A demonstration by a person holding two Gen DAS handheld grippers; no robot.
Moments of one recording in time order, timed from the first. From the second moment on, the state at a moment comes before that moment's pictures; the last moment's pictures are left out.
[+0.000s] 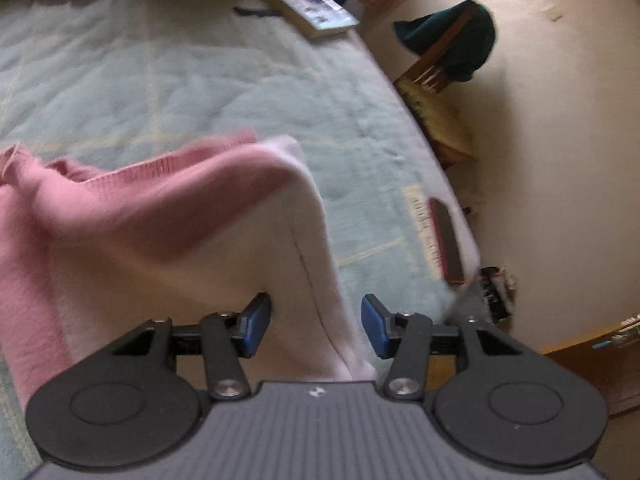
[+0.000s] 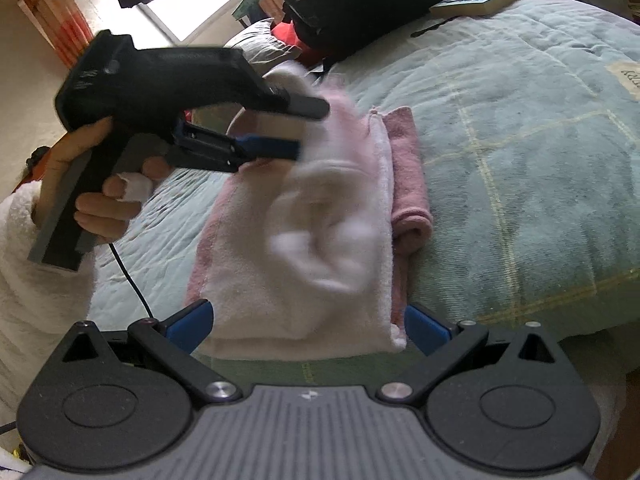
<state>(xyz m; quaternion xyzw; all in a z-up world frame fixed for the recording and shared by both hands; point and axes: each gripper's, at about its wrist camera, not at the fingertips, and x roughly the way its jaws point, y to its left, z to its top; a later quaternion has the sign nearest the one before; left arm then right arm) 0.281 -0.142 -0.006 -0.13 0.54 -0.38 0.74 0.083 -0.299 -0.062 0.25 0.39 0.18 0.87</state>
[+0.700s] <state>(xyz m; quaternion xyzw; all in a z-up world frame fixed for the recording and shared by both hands) 0.213 -0.058 0.015 0.02 0.43 -0.23 0.87 0.118 -0.235 -0.020 0.01 0.26 0.17 0.95</state>
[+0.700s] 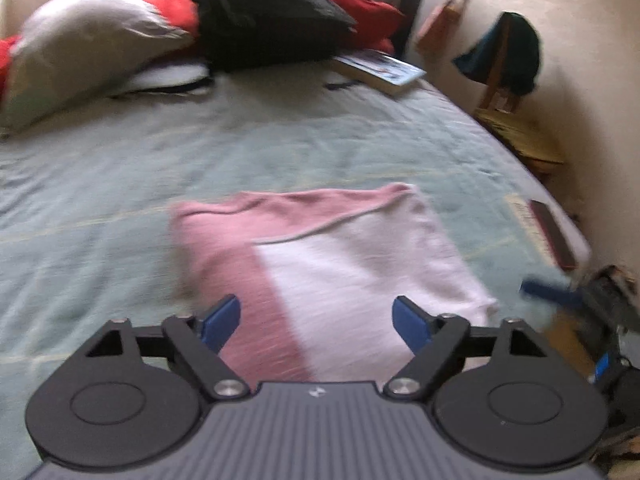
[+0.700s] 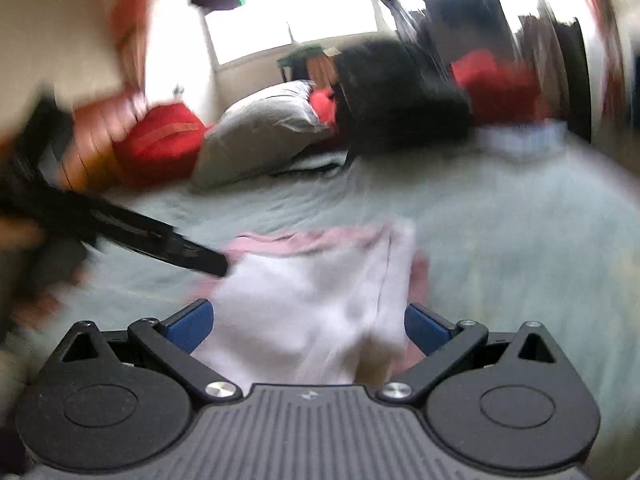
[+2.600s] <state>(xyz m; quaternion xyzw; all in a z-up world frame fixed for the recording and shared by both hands) 0.281 -0.088 -0.037 -0.05 0.45 -0.31 0.84 0.186 -0.306 -0.080 0.10 0.32 0.12 0.94</state>
